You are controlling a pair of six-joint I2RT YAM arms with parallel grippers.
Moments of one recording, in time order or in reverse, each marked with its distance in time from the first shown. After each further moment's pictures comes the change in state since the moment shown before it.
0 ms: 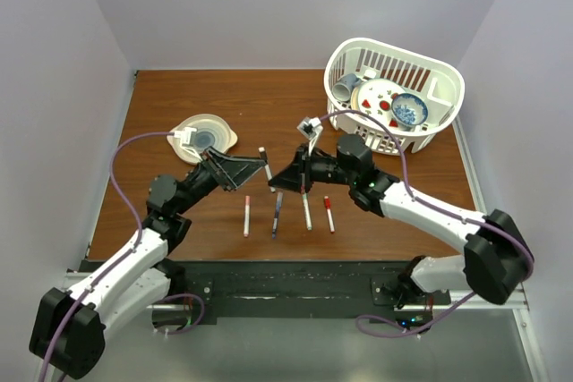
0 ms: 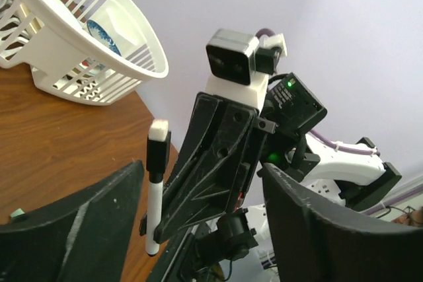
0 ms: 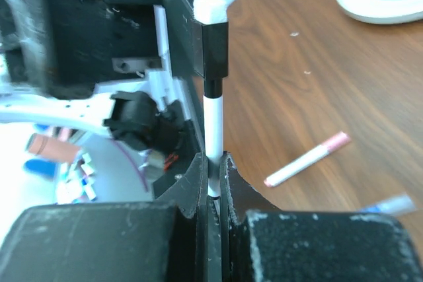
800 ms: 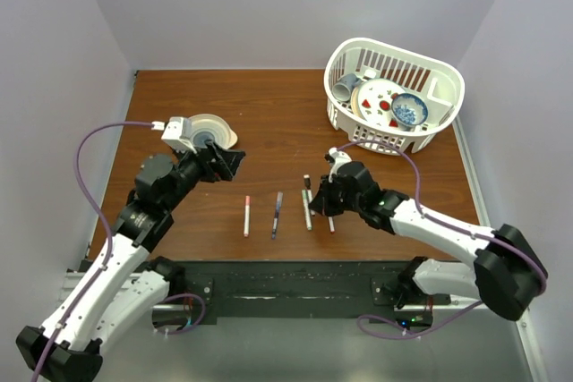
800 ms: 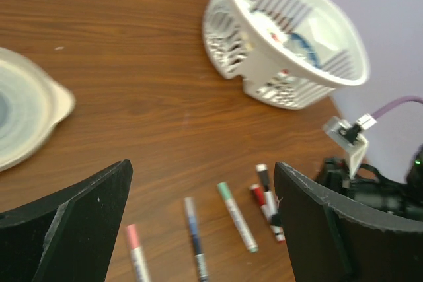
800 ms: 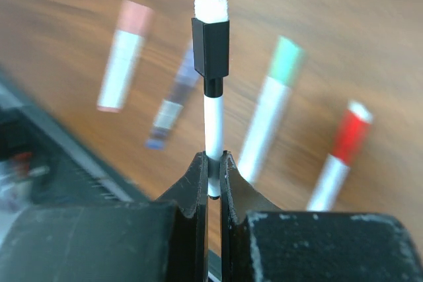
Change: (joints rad) left arm 0.001 -0.135 0.328 -0.865 -0.394 0.582; right arm -0.001 -0.143 -0.216 -0.426 0.489 -0.003
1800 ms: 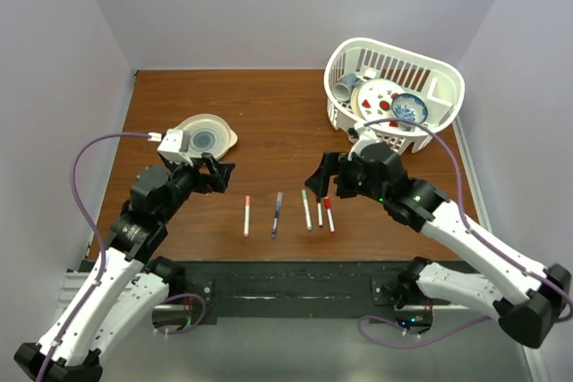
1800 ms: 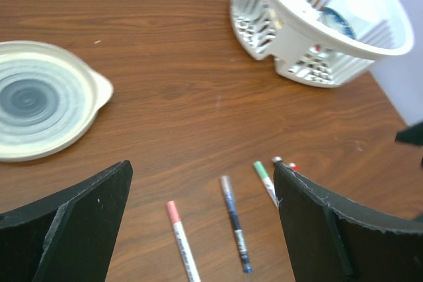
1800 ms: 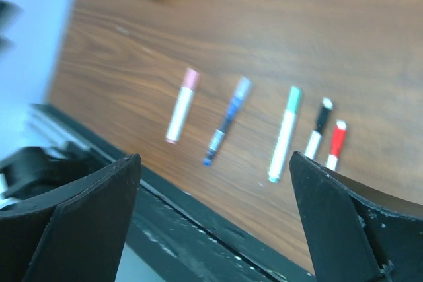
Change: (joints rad) left arm 0.000 -0.112 -0.032 -0.154 -0.100 0.155; right arm 0.000 -0.203 0.281 -0.350 0.117 0.061
